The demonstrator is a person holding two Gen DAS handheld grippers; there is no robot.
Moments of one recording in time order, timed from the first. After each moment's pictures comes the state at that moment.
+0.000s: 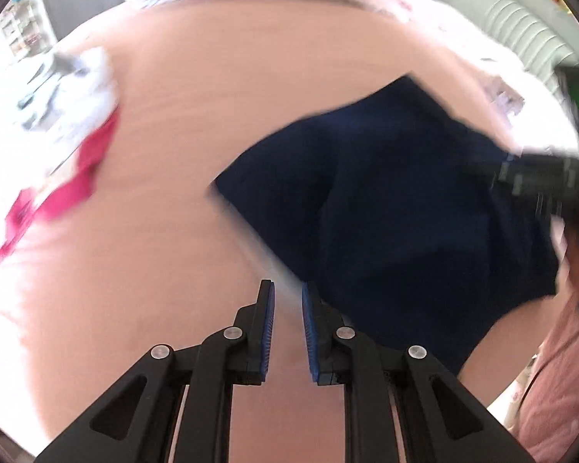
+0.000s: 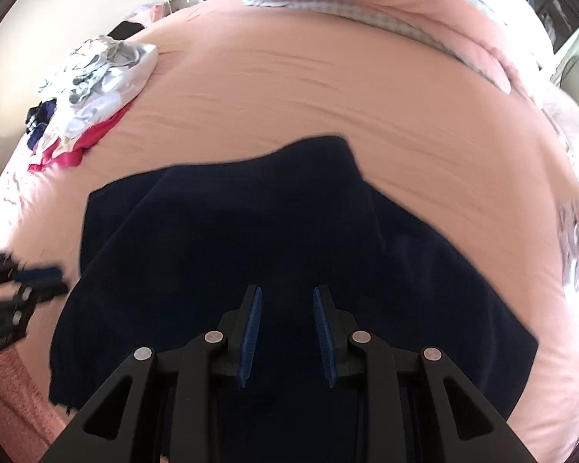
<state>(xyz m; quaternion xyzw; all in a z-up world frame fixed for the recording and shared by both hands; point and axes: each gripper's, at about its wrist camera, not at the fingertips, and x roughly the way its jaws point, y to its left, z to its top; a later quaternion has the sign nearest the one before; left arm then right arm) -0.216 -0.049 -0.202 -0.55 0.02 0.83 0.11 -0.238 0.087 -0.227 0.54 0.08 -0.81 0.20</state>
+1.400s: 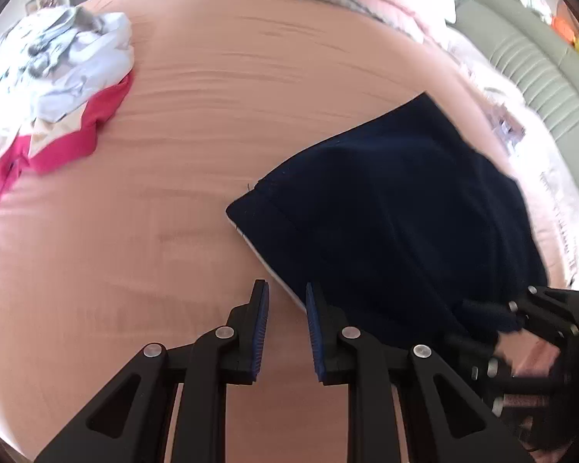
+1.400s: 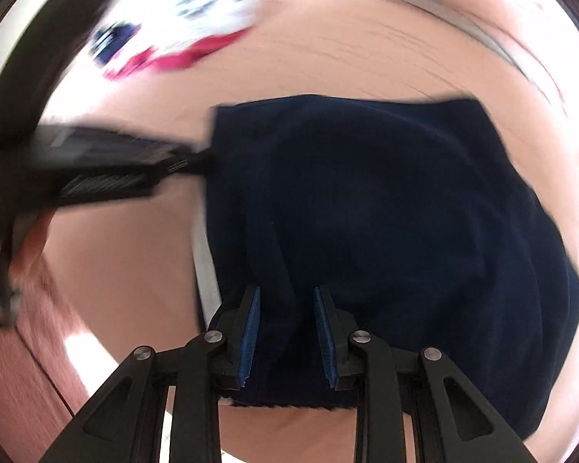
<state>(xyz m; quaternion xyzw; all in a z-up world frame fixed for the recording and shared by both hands) -0.164 -0.123 -0.195 -0.56 -0.08 0.82 0.11 -0.134 0.053 -0.228 0.56 0.11 -0.79 0.23</state>
